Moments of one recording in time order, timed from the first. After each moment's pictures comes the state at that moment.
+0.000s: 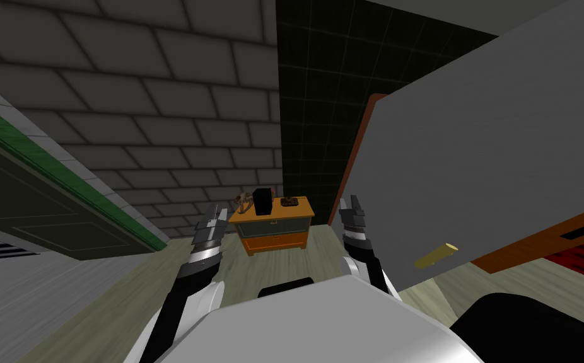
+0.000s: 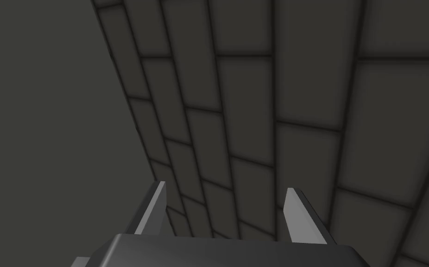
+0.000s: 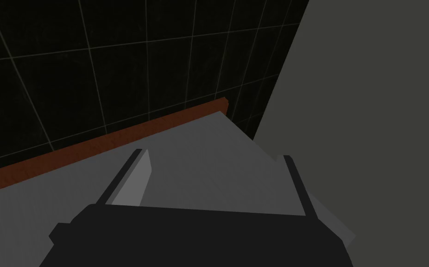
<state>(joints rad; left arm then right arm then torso) 0.51 0.04 0.01 -2.23 0.01 -0.42 -0.02 0.53 0.01 -0.07 -2.22 -0.10 -0.60 0.08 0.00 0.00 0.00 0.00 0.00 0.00</state>
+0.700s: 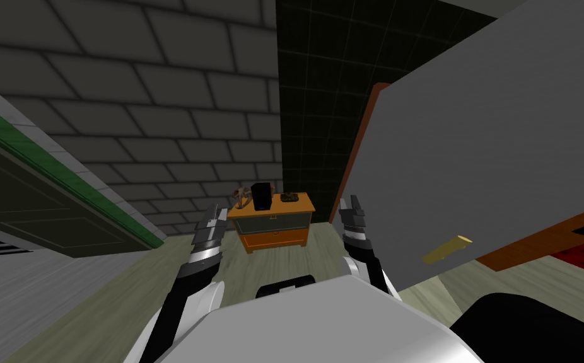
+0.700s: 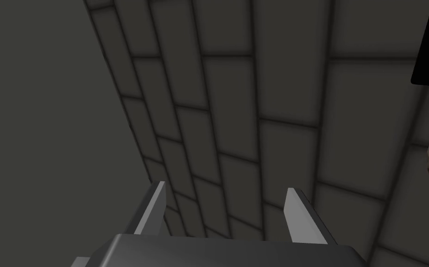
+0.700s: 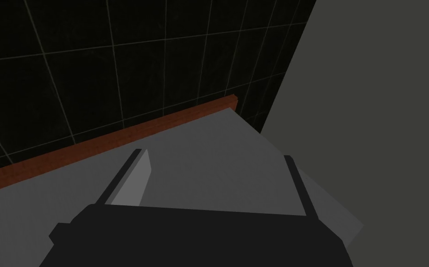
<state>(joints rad) 0.51 0.04 0.01 -2.23 0.01 -0.42 -0.02 0.53 0.01 -0.07 -2.22 -0.10 -0.60 0.08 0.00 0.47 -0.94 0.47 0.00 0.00</state>
